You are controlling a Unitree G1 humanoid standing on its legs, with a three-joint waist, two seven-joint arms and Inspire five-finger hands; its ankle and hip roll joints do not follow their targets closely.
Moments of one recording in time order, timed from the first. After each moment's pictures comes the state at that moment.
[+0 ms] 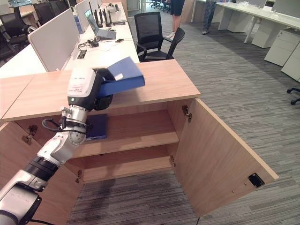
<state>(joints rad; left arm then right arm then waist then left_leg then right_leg) -0.63 0.65 -0.41 0.12 0.55 -0.01 0.49 0.06 -0.28 0.14 1.25 0.26 -0.03 -0.13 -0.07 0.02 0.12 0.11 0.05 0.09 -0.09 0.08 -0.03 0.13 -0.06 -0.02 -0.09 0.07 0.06</state>
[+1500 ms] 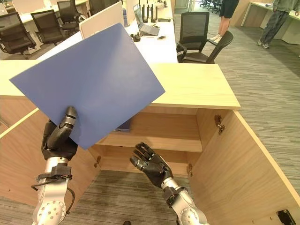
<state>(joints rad) 0.14 0.28 -0.03 -0.28 -1.02 -0.25 0.06 0.06 -0.29 0.44 0.15 1.10 -0.02 0.26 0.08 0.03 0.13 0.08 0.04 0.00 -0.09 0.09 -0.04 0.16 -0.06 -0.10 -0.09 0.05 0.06</state>
